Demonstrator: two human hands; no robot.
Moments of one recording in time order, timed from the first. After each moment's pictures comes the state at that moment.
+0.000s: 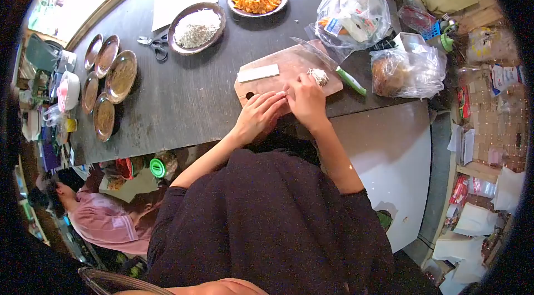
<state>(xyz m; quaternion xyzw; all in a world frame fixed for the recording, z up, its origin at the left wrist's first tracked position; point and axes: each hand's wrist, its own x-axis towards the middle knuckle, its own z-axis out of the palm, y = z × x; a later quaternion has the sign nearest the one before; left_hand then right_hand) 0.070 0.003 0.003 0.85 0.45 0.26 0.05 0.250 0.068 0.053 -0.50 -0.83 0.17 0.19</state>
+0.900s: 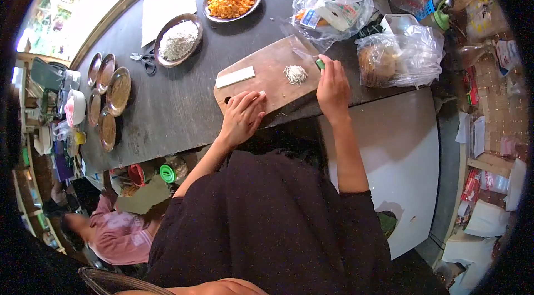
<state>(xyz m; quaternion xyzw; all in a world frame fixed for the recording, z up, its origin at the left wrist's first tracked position) 0.089 0.006 0.008 0.82 0.50 0.28 0.06 0.349 0.102 0.030 -0.56 -0.77 0.04 0.30</state>
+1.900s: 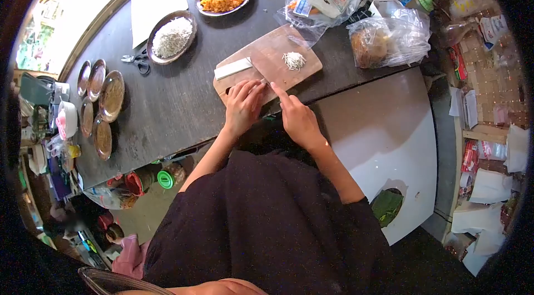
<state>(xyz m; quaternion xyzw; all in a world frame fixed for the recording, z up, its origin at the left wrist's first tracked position) 0.091 0.010 0.002 0.79 0.49 0.36 0.03 0.284 -0.007 0.045 -0.52 -0.77 0.29 0.22</state>
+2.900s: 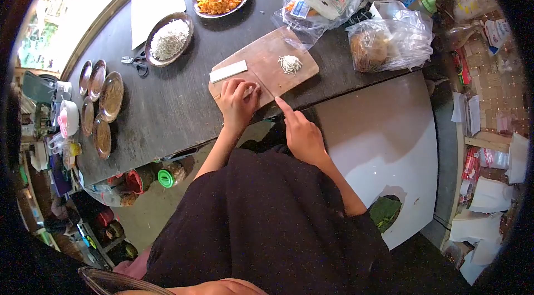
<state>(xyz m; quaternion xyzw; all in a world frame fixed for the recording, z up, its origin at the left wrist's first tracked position) 0.108 0.024 0.002 0.69 0.59 0.41 0.04 0.307 -0.028 0.060 -0.54 -0.75 0.33 0.18</state>
